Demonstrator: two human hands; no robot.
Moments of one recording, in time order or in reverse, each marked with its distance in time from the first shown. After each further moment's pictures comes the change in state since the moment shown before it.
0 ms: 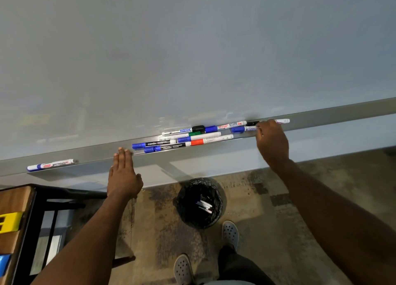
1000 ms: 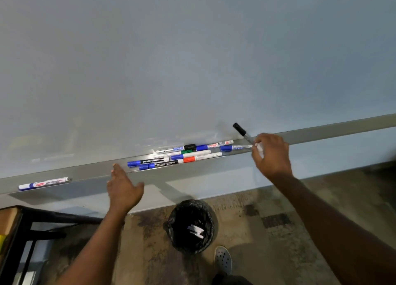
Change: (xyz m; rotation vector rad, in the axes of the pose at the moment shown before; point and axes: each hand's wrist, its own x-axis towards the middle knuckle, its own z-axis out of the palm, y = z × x) left_hand -0.015 0.028 -0.020 -0.411 0.118 -0.081; right_hand -0.008 -0.019 -0.097 0.006 -0.107 0.070
